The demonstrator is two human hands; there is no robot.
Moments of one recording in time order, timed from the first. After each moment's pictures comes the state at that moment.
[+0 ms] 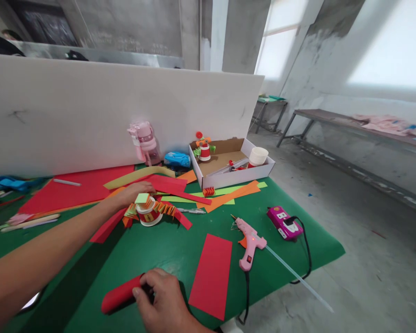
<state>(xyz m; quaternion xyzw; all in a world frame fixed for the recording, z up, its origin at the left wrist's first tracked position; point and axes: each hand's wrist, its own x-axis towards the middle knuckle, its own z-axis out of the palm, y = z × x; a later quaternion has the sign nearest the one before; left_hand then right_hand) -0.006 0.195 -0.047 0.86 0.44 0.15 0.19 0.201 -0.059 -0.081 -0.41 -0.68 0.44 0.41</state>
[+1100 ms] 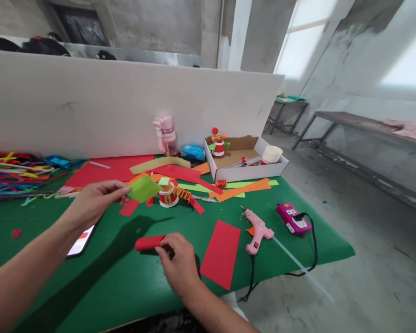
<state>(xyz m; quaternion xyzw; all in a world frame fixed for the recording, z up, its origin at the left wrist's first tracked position) -0.032 0.028 0.026 0.55 0.59 0.46 0.36 0.202 -0.052 -0.061 -0.43 -0.65 0.42 0.46</state>
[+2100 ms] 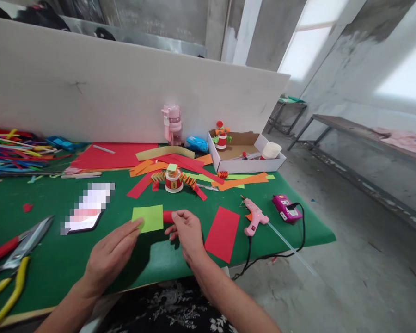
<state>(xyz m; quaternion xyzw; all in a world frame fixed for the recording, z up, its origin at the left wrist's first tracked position) -0.002 -0.099 -0.058 0.79 0.41 0.38 -0.25 0.185 -0.044 -0.042 -0.46 -0.34 0.67 0.47</state>
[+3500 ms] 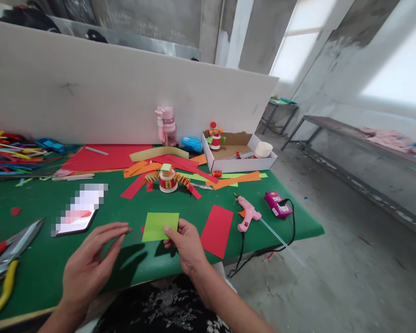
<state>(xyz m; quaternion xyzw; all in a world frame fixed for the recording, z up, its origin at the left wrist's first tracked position) 0.015 -0.124 -0.040 0.67 0.53 0.52 0.05 0.202 -0.072 -0.035 -0.42 -0.32 0.73 0.45</state>
